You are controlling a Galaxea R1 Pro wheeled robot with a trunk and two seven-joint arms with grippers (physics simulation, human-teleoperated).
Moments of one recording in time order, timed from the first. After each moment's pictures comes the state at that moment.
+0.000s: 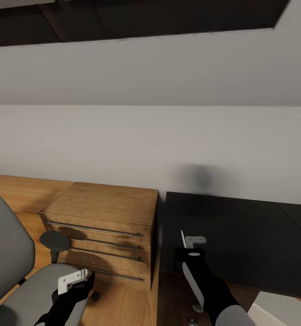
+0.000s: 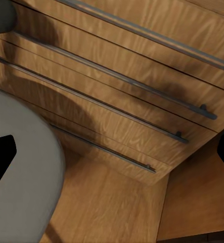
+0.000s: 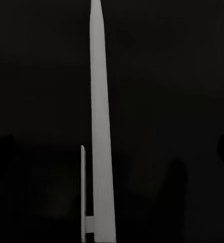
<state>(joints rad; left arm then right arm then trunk) 0.06 -0.16 0.24 -1.51 0.03 0.32 -0.07 -0.50 0.12 0.21 -0.85 -0.11 0.48 -0.37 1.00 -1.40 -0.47</state>
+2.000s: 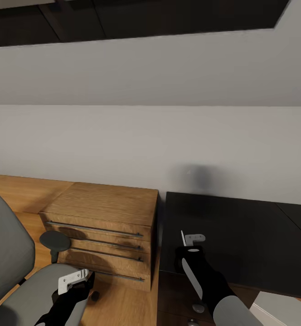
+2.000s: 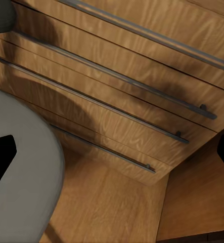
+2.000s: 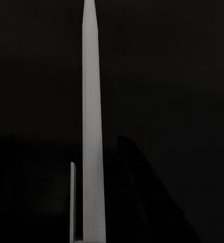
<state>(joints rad) 0.06 -0.17 0.24 -1.51 0.03 0.32 -0.07 -0.56 0.12 0.21 -0.77 -0.11 0.48 -0.37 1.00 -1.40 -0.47</state>
